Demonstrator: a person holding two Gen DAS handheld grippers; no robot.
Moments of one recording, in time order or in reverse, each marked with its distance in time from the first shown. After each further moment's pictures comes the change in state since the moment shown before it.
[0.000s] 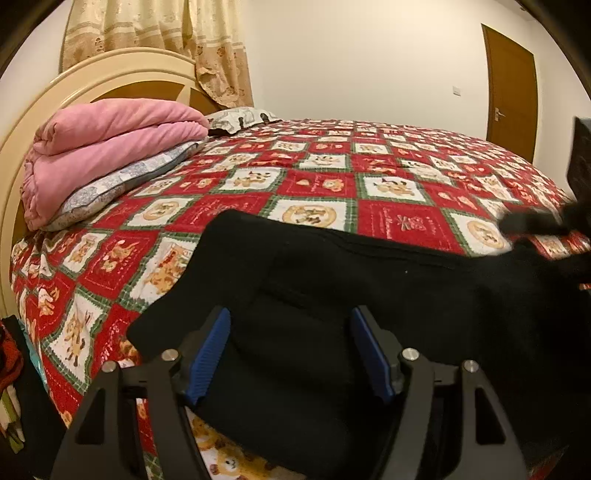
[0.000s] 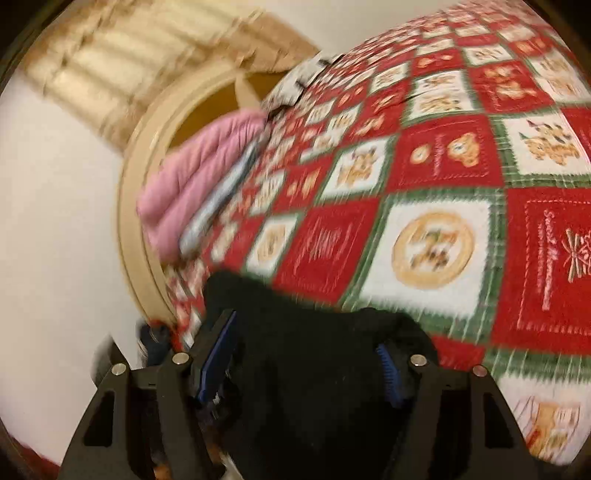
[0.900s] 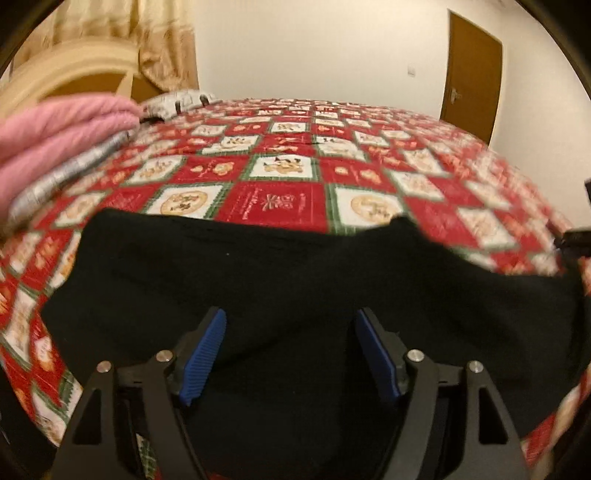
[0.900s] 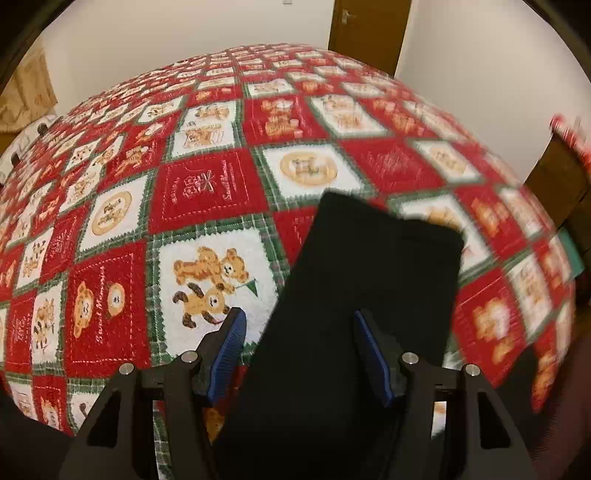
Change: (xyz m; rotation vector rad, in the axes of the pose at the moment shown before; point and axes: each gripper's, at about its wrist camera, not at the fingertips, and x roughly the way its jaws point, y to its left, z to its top) left arm -0.018 -0.089 -0.002 0.066 0.081 -0.169; right arm -0.297 -0.164 0.004 0.198 -0.211 -1.184
